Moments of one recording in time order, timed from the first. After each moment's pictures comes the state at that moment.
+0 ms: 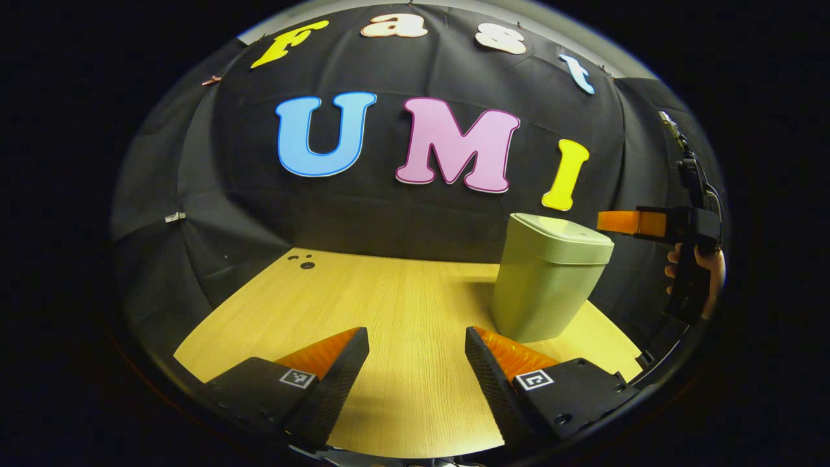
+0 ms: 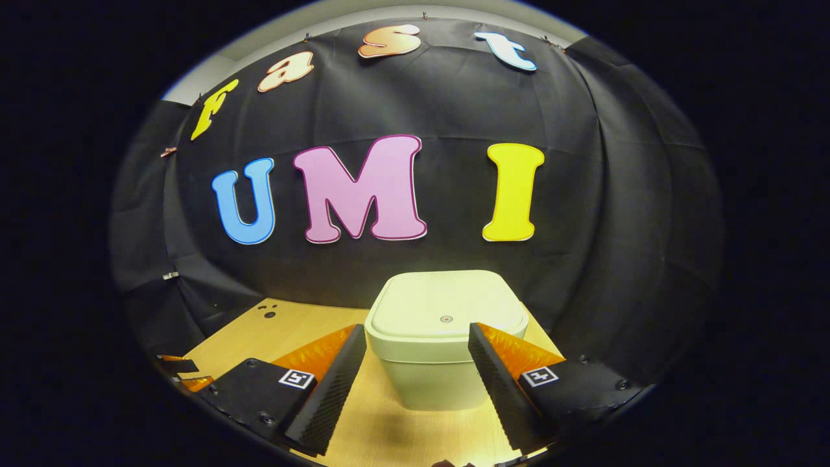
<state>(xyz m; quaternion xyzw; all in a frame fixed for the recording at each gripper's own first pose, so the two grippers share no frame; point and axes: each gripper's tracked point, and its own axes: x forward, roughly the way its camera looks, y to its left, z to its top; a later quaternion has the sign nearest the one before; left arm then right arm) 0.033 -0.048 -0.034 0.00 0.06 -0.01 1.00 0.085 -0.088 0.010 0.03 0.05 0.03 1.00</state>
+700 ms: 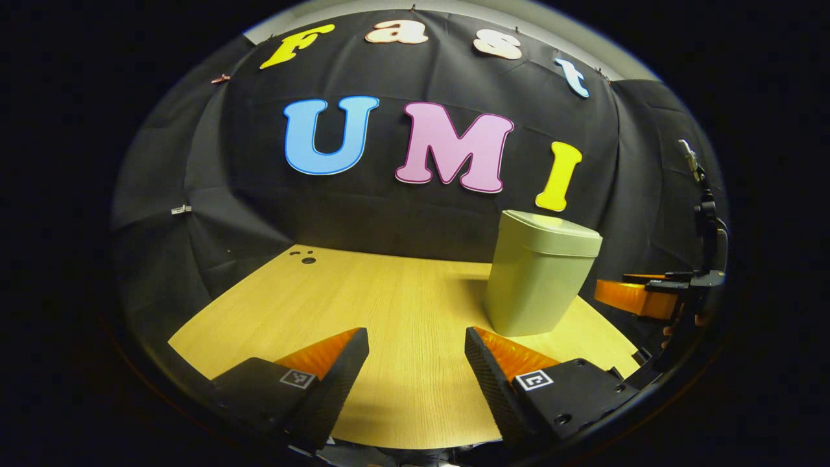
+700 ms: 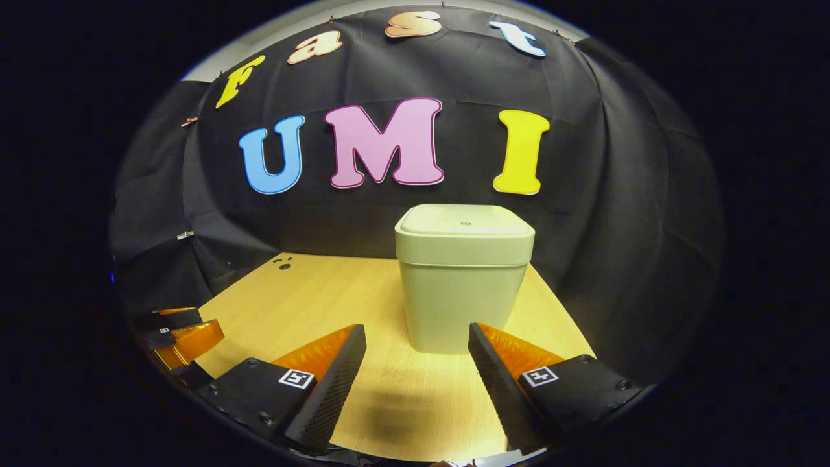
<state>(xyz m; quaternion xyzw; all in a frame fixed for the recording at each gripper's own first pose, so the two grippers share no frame) 0.004 -0.051 -0.063 -0.01 0.06 0.00 1.00 0.001 -0.069 -0.088 0.01 0.13 0.05 0.99</state>
